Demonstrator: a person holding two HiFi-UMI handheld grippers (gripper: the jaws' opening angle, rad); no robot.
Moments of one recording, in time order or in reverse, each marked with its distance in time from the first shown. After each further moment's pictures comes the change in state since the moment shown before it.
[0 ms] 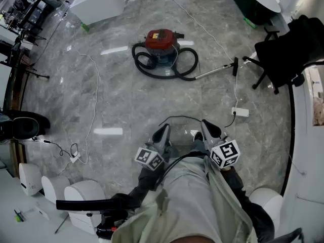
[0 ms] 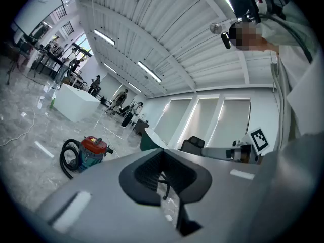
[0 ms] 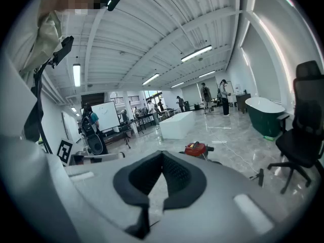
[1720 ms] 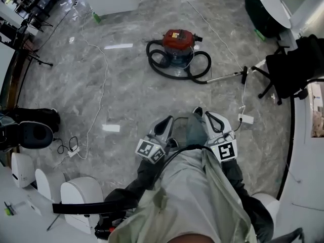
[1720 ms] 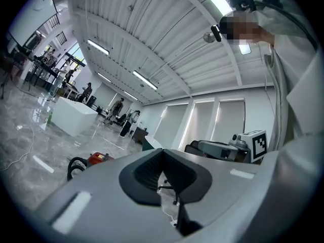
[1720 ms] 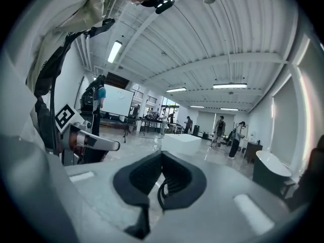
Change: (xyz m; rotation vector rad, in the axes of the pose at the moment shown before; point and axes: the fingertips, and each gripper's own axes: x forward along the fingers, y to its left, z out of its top) left arm -0.056 0.089 0.073 0.094 -0.076 -0.037; right arm 0.091 0.107 0.043 -0.461 -0.144 0.004
